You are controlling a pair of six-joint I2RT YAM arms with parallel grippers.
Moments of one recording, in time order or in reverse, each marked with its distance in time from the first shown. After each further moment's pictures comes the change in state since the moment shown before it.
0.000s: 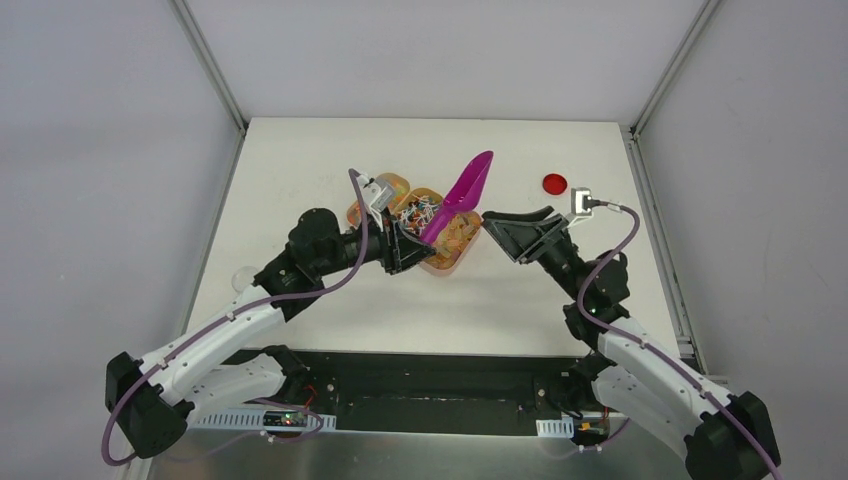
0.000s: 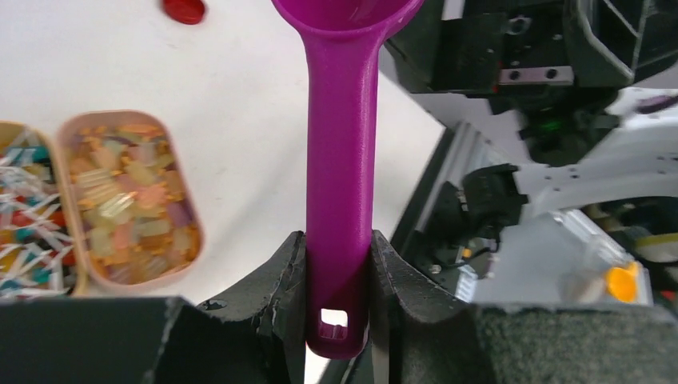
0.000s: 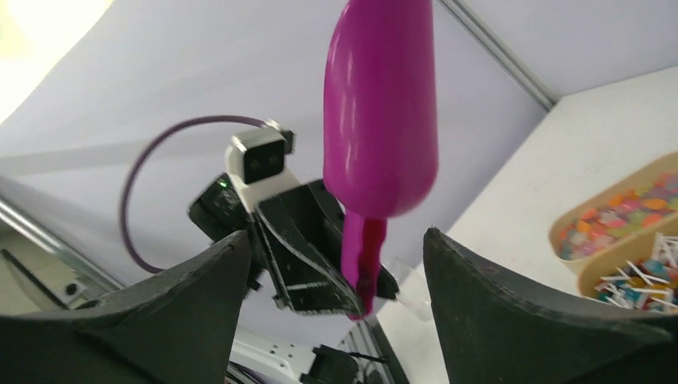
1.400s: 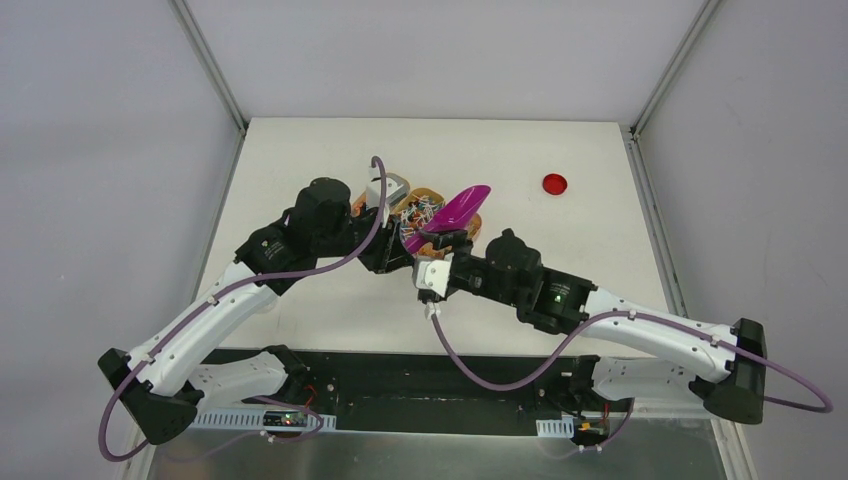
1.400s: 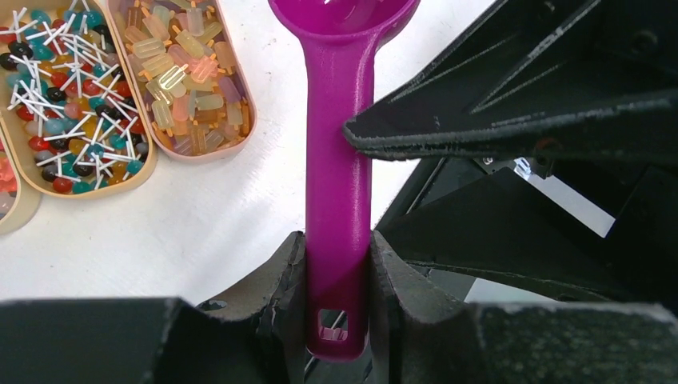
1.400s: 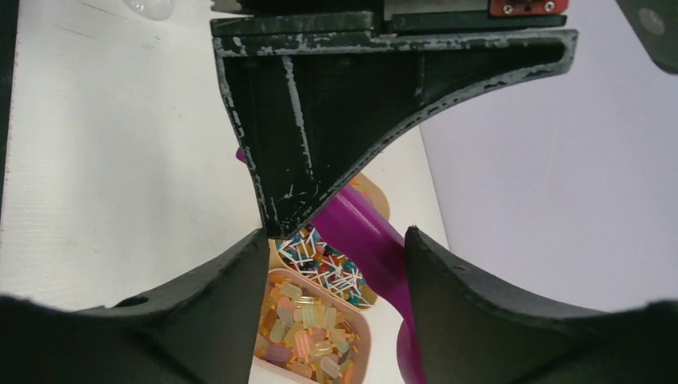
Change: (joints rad) left arm 0.013 0.094 0.386 -0.748 -0.033 0.275; right arm 0.596 0.249 0.542 -0.980 0.284 -1.898
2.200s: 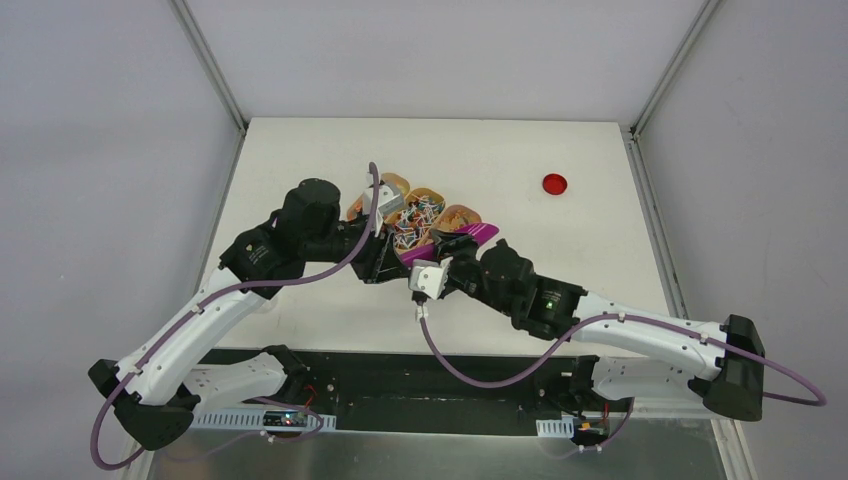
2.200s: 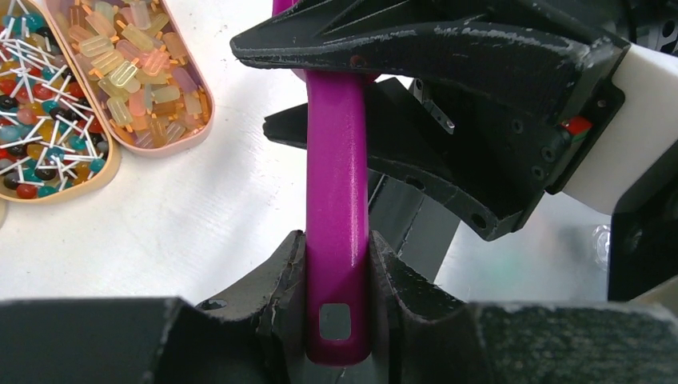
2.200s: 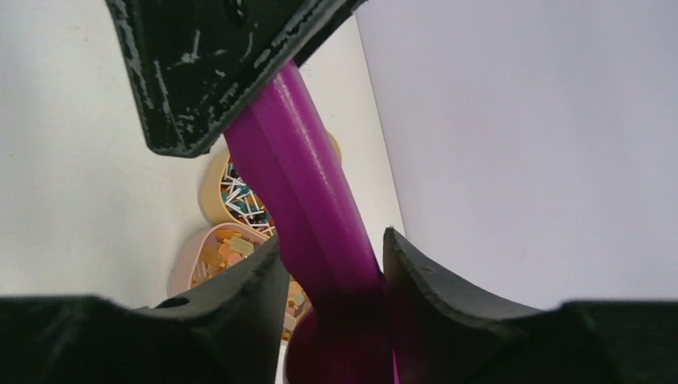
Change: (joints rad) left arm 0.000 -0.039 0.051 -0.094 0.103 0.051; right arm 0.040 0.011 -0.081 0.075 0.232 -0.130
